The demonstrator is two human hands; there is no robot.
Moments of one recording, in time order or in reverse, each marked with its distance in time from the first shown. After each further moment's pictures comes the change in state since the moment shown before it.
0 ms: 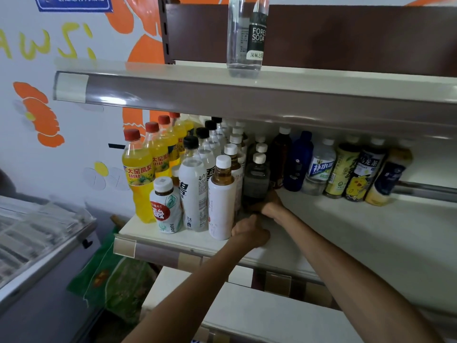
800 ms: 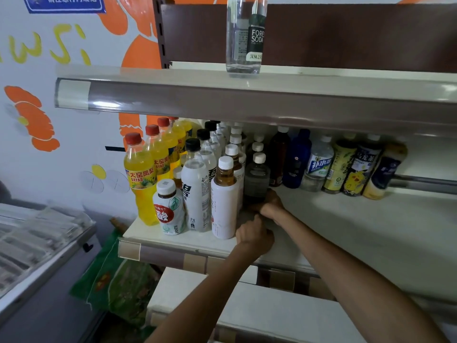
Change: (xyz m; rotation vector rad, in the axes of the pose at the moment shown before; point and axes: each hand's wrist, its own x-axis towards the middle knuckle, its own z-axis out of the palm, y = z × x) left_hand -0.012 -0.005 0.013 0.040 0.129 0.105; right_hand -0.015 -0.008 0.009 -0.034 0.031 0.097
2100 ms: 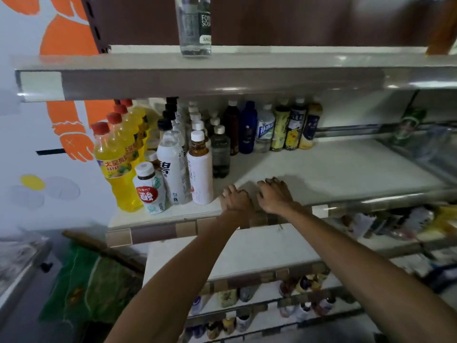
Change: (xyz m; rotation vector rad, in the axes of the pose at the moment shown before) left_hand -0.053 0.007 -0.009 0.337 -0.185 0.184; right_hand -0.155 0.024 -0.031 -0.940 0.200 0.043
